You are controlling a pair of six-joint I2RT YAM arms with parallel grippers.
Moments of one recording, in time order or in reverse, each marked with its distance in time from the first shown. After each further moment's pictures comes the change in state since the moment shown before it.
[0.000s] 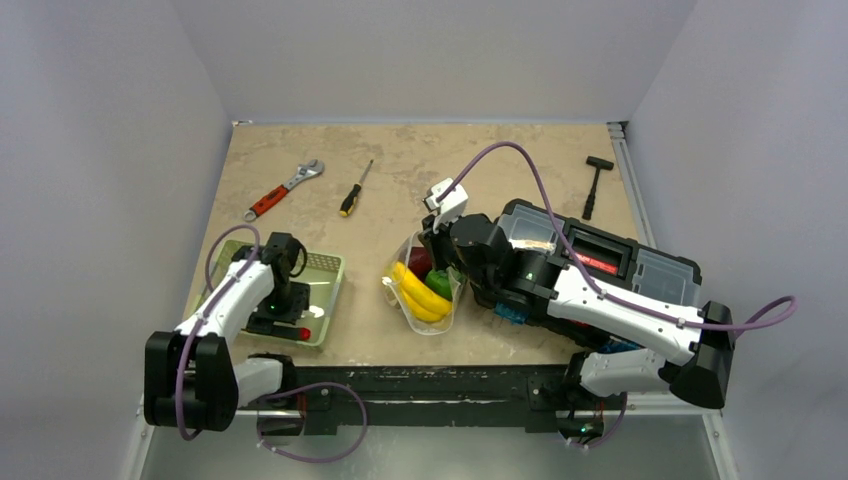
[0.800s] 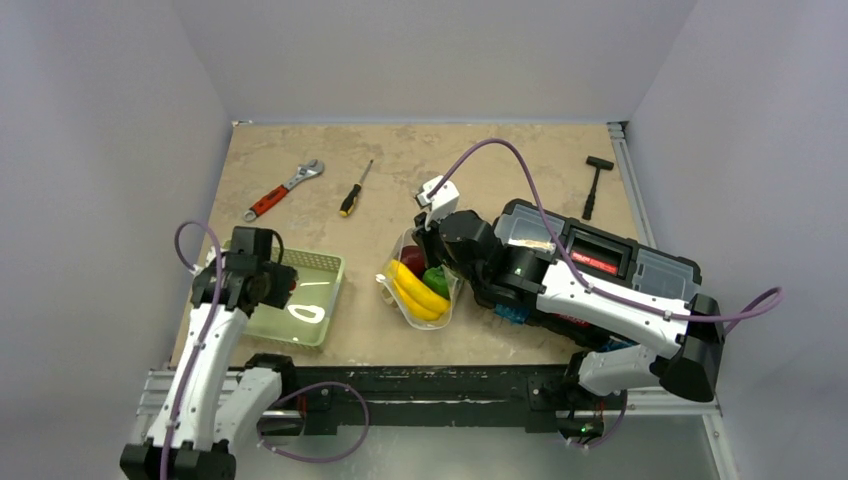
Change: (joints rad) left arm 0.000 -0.327 0.114 0.011 -0.038 0.189; right arm 0.000 0.062 0.035 -0.001 -0.001 0.016
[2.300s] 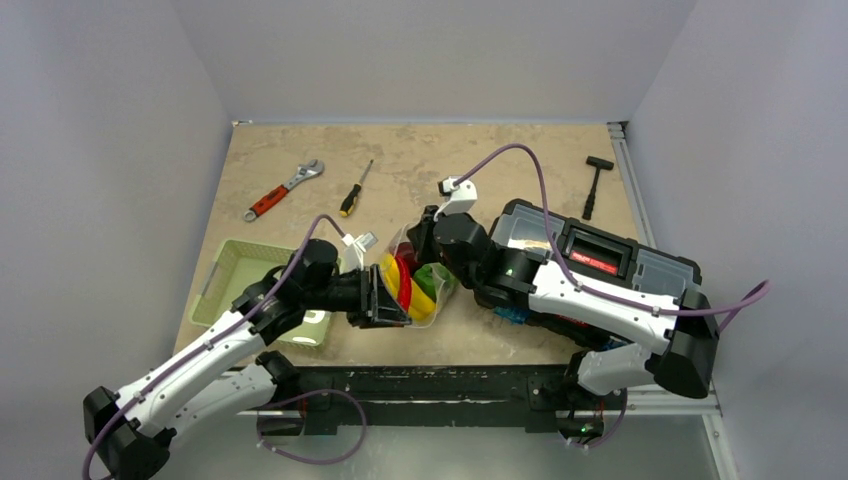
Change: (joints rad) left arm -0.650 -0.076 -0.113 0.645 0.831 0.388; right arm 0.000 0.043 -0.018 0.060 0.105 0.435
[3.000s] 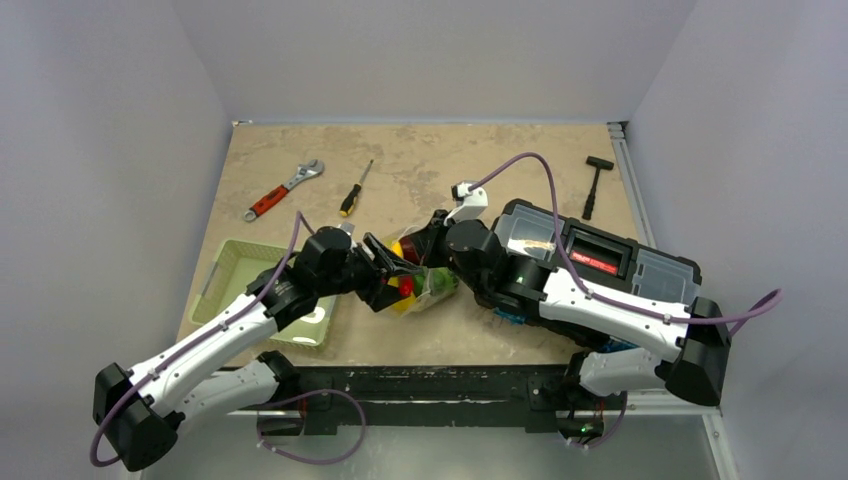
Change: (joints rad) left arm -0.013 0.131 0.058 0.063 -0.360 -0.577; right arm -0.001 -0.071 -0.089 0.062 -0.028 0.085
